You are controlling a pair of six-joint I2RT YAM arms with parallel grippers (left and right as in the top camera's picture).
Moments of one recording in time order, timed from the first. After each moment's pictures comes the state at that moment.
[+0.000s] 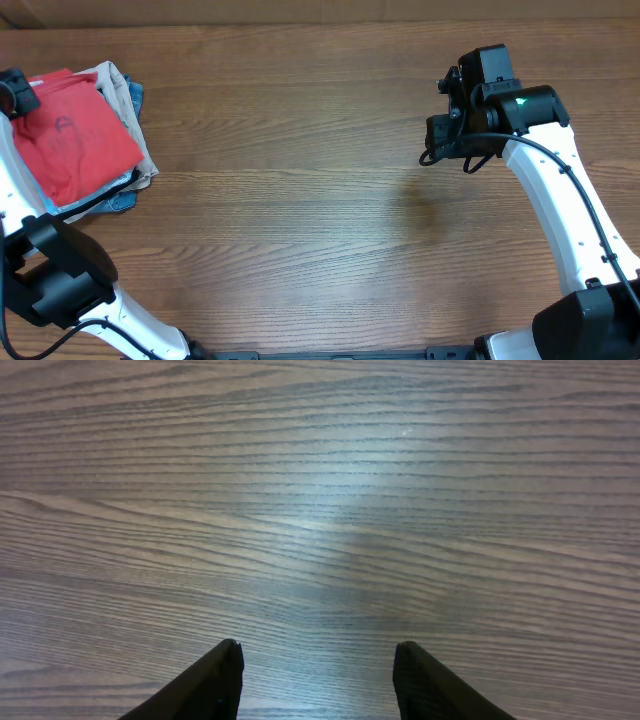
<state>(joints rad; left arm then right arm) 0.58 2.01 1.99 -0.85 -0.10 0.06 0.18 1.63 1.52 -1.12 -0.07 0.10</state>
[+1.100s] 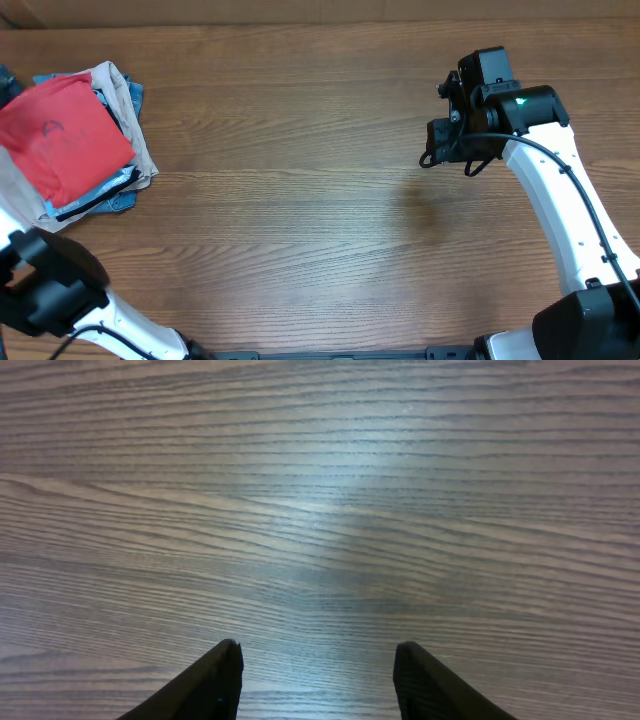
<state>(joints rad) 0.65 1.99 2.09 -0.95 0.16 -0.16 0.18 1.63 1.52 -1.15 -0.07 0.10</state>
